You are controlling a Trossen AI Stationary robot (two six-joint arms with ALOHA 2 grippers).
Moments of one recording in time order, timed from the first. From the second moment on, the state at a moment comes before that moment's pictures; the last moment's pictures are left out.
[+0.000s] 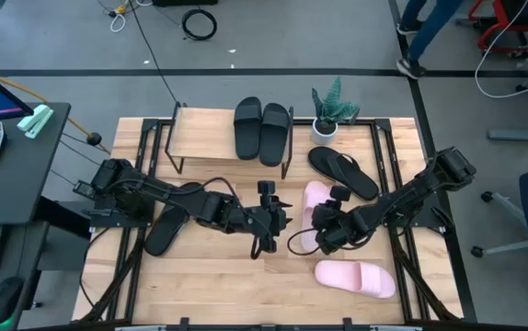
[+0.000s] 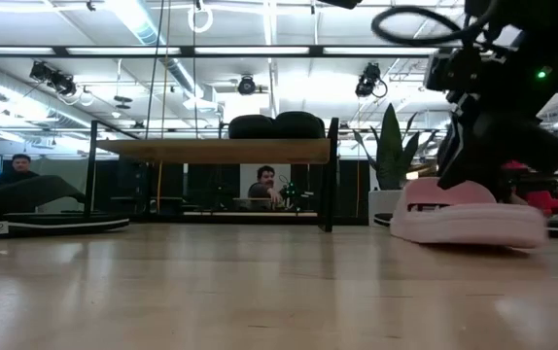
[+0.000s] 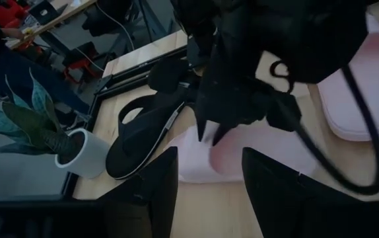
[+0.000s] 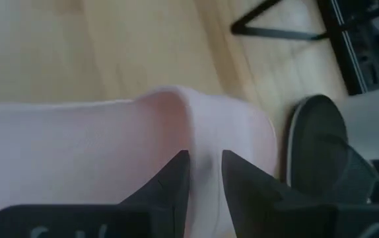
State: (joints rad) left arm -0.30 1.79 1.55 -0.33 -0.55 0.17; right arm 0.44 1.55 0.81 -0.70 0.76 0.60
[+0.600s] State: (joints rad) left arm -0.32 1.79 1.55 -0.33 -0.55 0.06; right arm 0.18 1.55 0.81 -0.70 0.65 0.44
